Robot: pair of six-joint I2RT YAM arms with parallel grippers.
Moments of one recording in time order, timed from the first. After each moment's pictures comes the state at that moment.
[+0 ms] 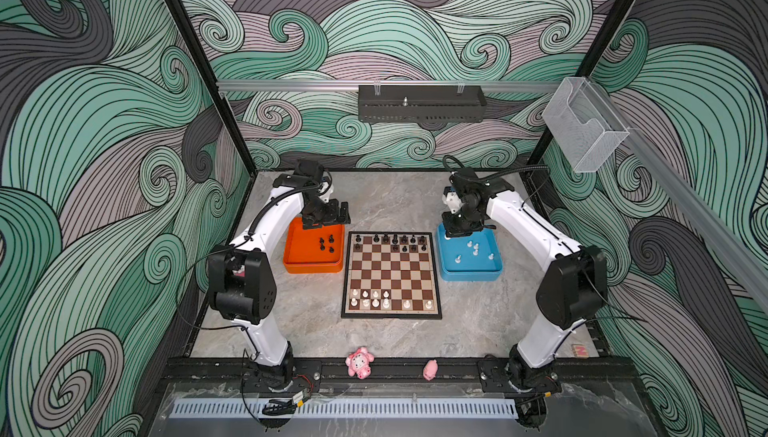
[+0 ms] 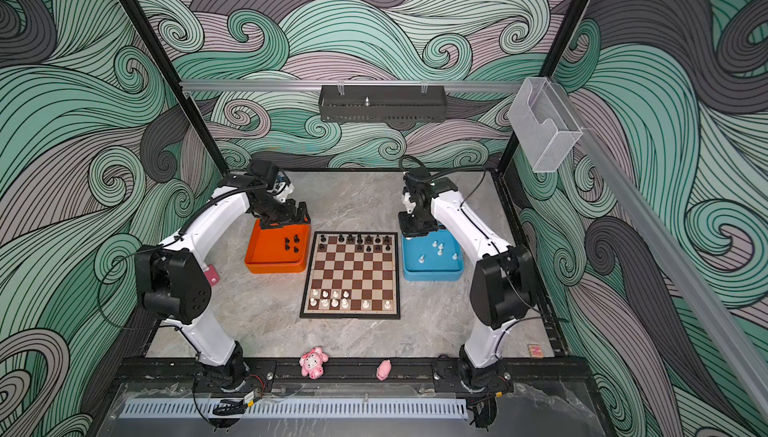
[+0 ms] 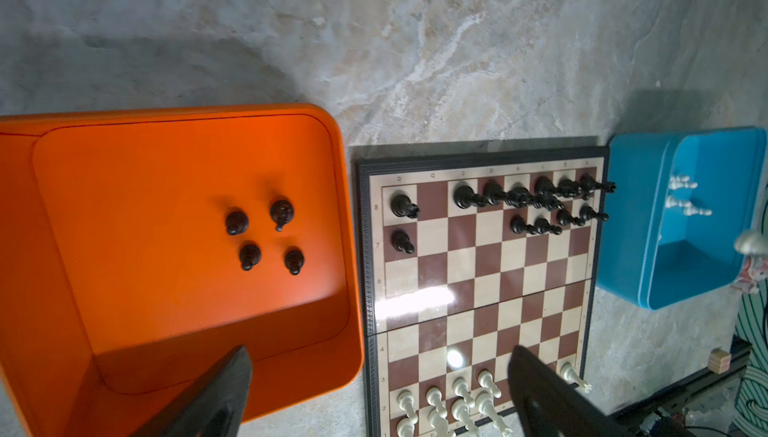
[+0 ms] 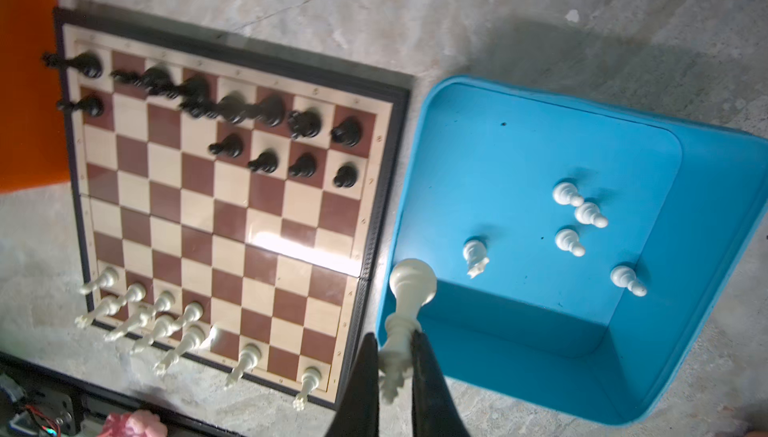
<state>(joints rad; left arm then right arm) -0.15 1.73 1.55 -1.05 0.26 -0.21 0.41 1.73 1.56 -1.16 -0.11 0.13</state>
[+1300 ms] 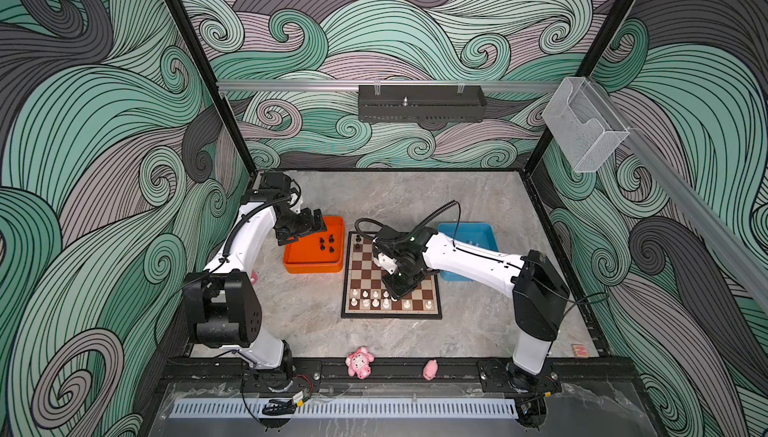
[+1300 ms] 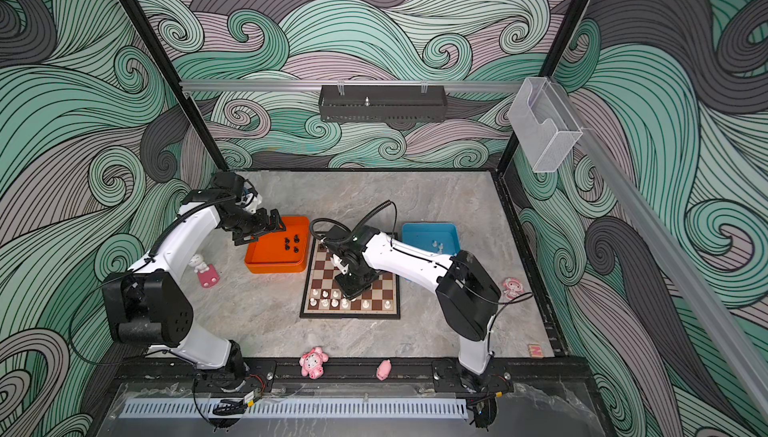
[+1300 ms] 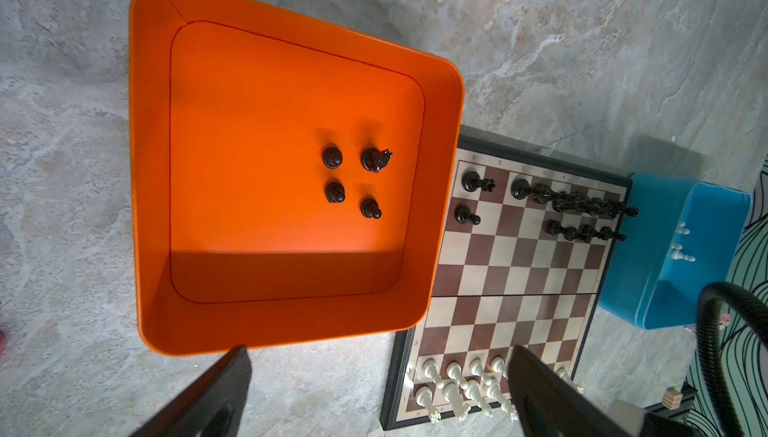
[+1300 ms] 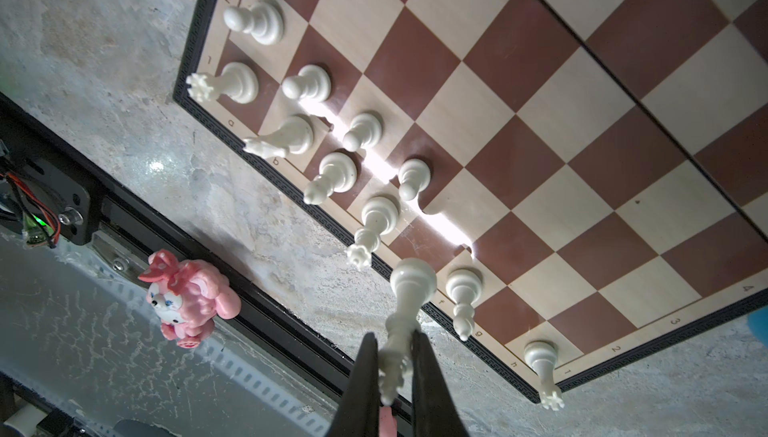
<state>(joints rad) 0.02 1.56 1.35 -1.05 0.30 -0.25 0.96 1.84 1.45 -1.09 -0.20 0.26</state>
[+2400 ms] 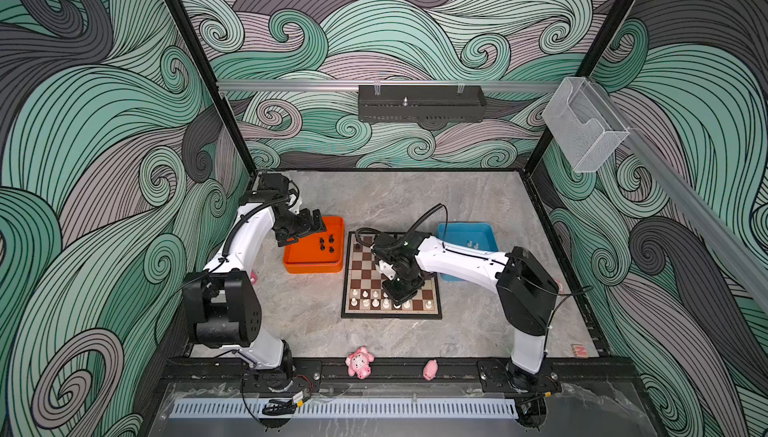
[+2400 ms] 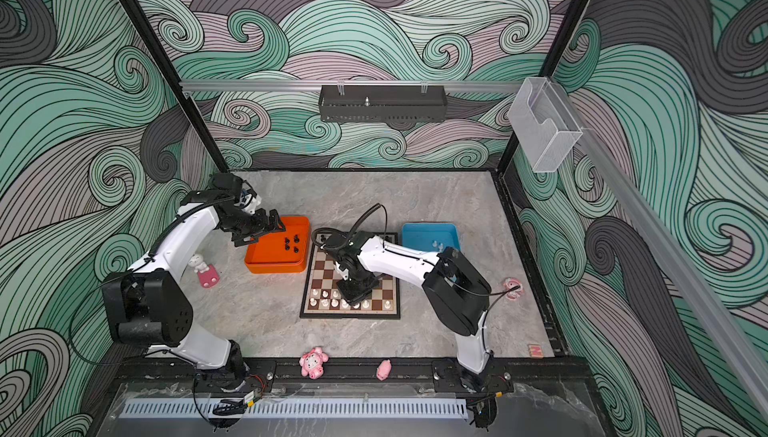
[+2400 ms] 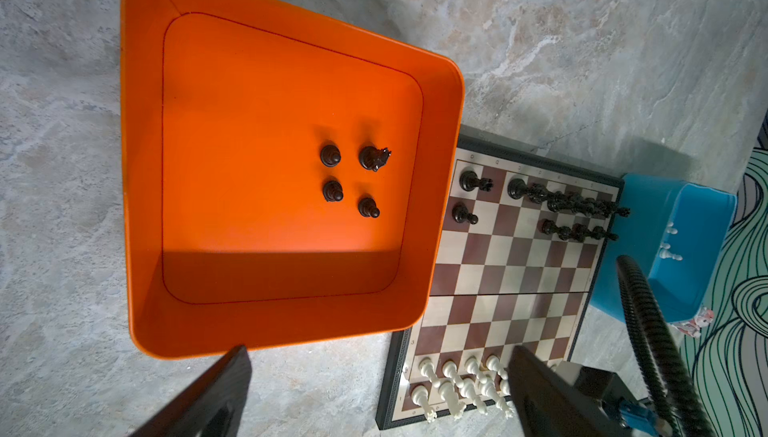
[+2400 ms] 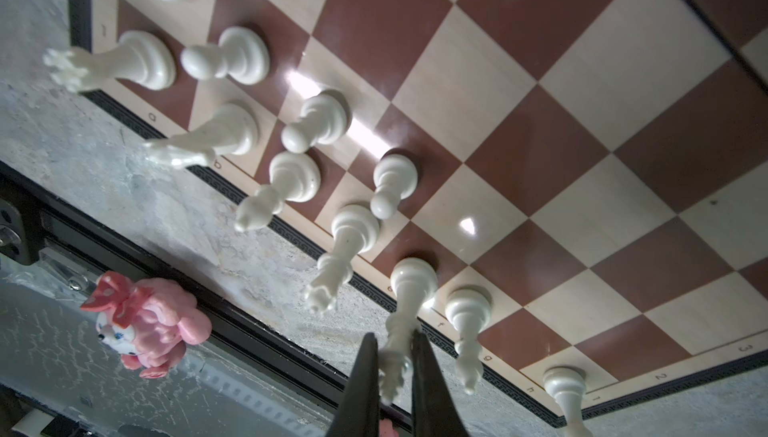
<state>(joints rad) 0.04 1.56 1.34 -1.04 0.33 -0.24 0.96 1.90 1.41 -1.06 -0.22 0.29</state>
